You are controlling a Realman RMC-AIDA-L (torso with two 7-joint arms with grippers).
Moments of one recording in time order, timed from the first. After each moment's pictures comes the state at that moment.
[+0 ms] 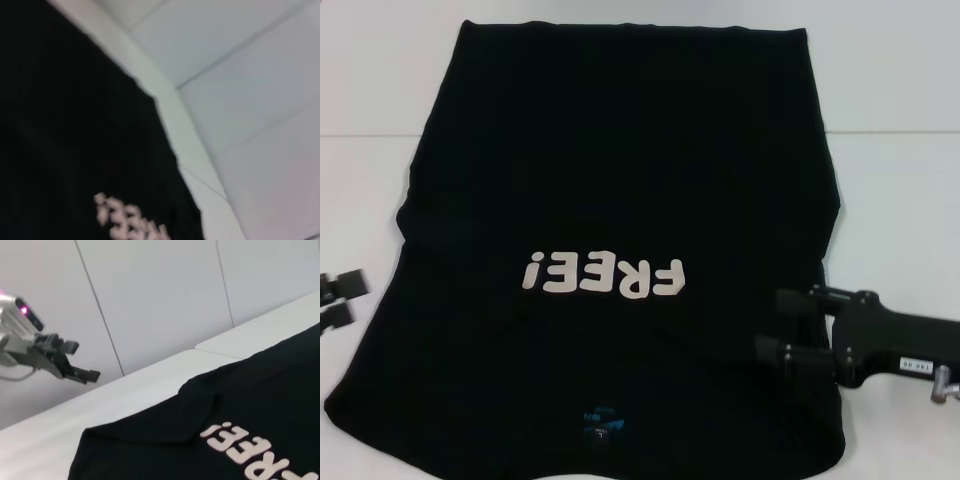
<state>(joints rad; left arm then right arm) -0.33 -1.91 0.28 0.67 2.10 1.79 -2.15 0.45 2.09 -0.76 -0.59 -1.91 -1.52 1.29</state>
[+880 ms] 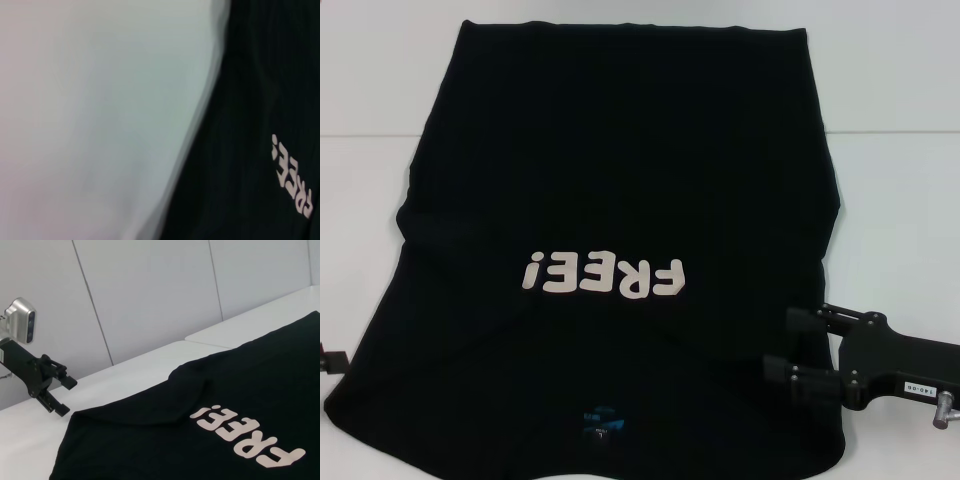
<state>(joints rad) -0.39 -1.86 0.29 0.69 2.50 1.67 -2.55 0.43 2.09 -0.73 -0.52 -1.92 -1.49 1.18</state>
